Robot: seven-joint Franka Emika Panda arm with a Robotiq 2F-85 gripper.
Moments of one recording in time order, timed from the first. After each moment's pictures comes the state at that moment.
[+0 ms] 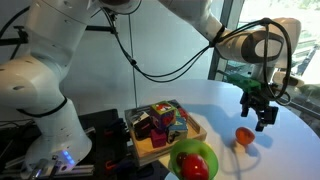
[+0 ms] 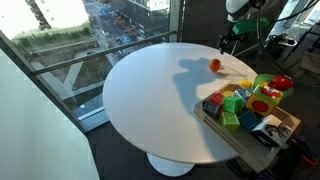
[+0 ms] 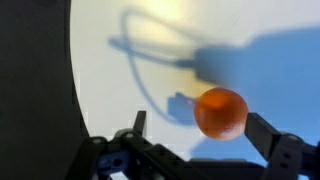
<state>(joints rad) -0.13 0.61 -0.21 -1.54 -0.04 2.08 0.16</state>
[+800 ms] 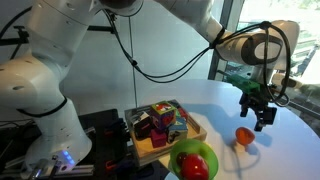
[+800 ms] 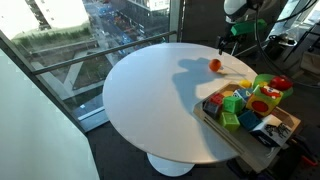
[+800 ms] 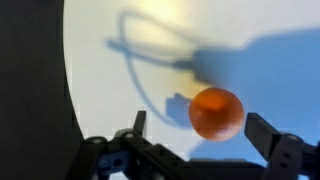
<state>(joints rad) -0.14 0.63 -0.20 -1.52 -0.04 2.08 0.15</state>
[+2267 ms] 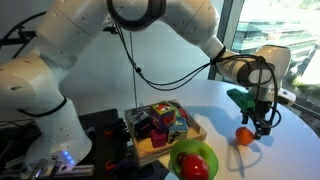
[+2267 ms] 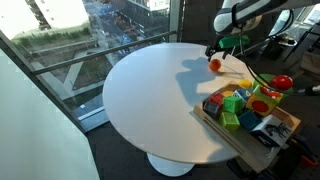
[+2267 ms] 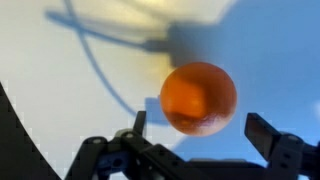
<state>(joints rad) -0.16 0.79 -0.15 -1.44 0.03 2.26 0.16</state>
